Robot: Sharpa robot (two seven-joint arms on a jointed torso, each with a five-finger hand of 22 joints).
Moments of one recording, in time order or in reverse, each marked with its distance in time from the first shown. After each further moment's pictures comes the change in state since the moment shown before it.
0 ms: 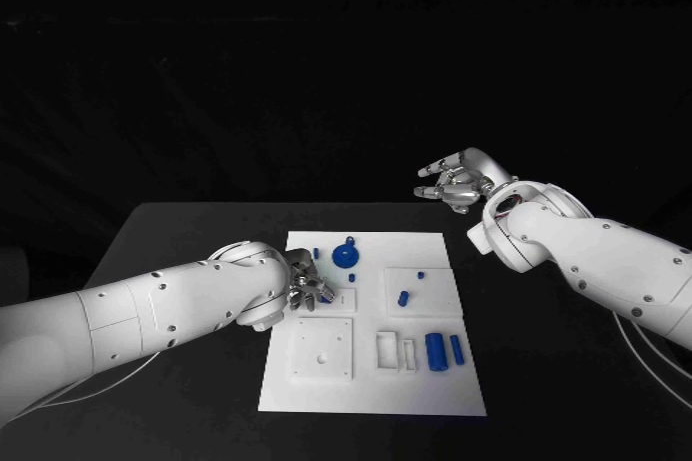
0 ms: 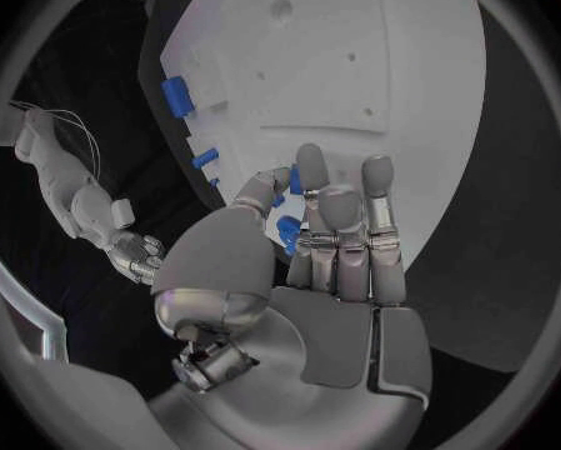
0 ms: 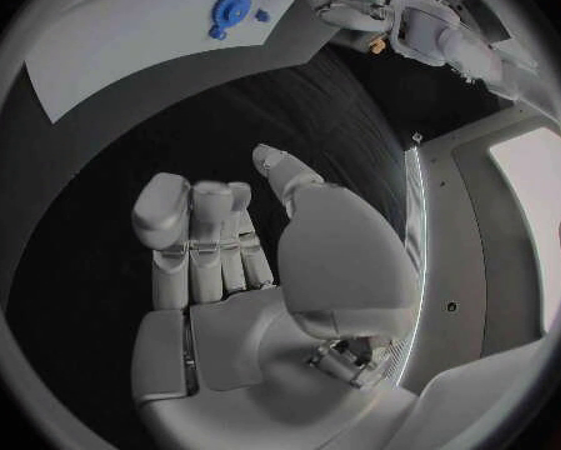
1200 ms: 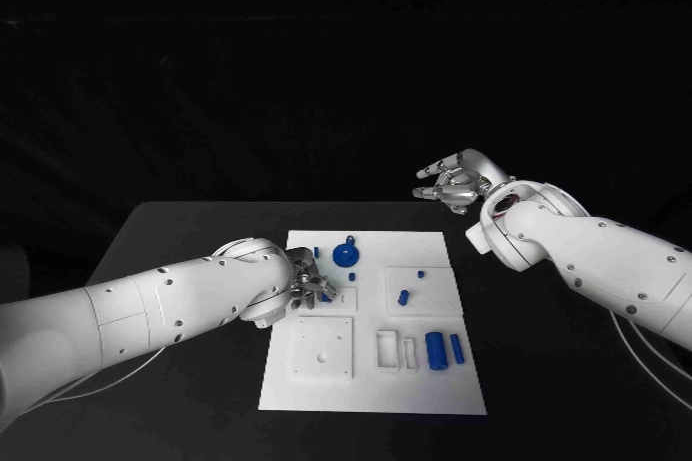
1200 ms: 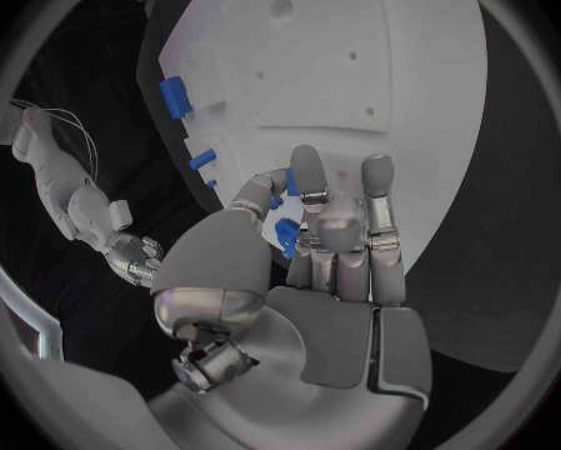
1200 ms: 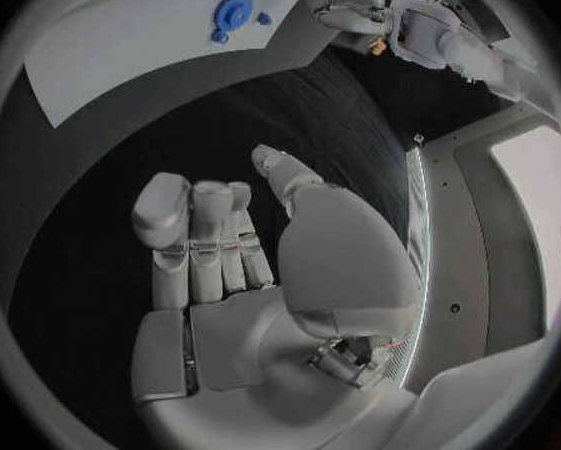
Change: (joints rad) left arm 0.002 0.023 0.001 -0.029 0.007 0.026 -0.013; left_hand -0.056 0.008 0.027 -0.030 0.008 0.016 0.009 0.008 0.148 -0.002 -0.002 0.120 0.011 0.027 -0.013 0.077 0.152 -0.001 0.018 -0.004 0.000 0.000; right arm 0.000 0.015 0.000 -0.023 0.000 0.017 -0.003; right_hand -0.004 0.004 0.007 -0.007 0.000 0.001 0.001 0.000 0.000 -0.002 -0.002 0.000 -0.002 0.000 0.000 -0.004 0.000 0.000 0.000 0.000 -0.005 0.000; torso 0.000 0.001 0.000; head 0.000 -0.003
